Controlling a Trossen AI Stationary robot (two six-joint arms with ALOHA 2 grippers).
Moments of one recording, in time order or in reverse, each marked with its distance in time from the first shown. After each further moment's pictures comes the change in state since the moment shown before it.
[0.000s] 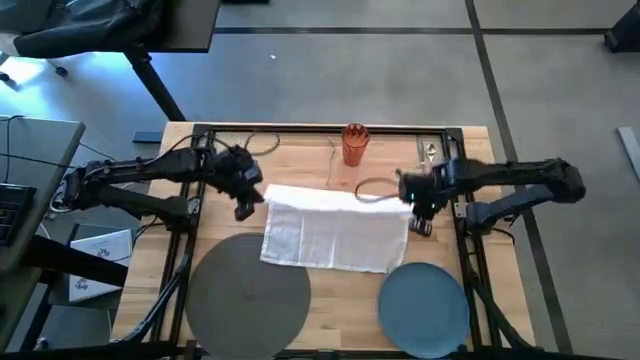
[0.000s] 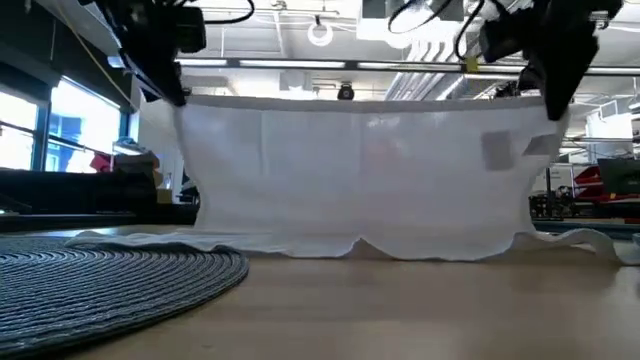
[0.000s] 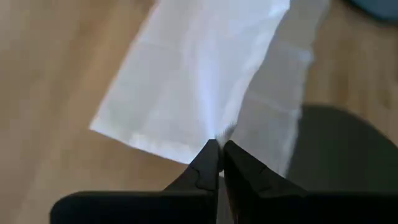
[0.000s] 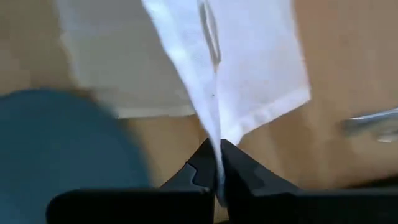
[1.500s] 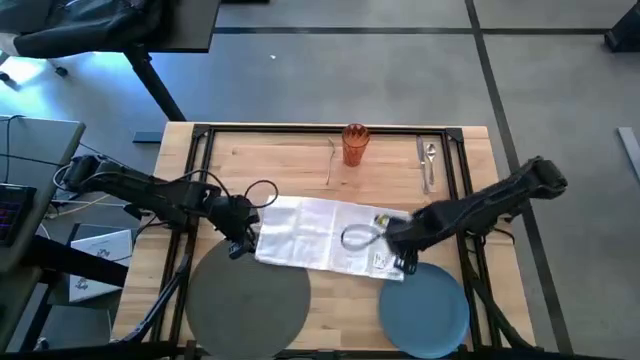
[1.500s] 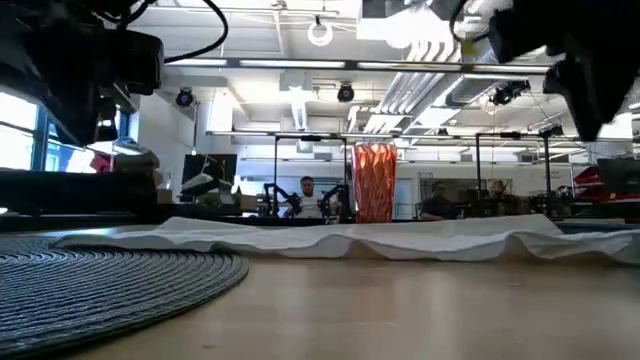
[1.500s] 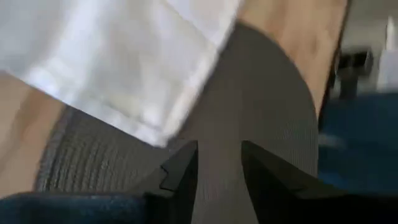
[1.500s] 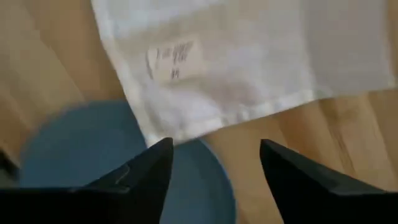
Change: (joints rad) left arm -0.275 -0.029 -0.276 0.278 0.058 -0.600; right arm 0.178 0.096 -0.040 0.176 0.025 0.429
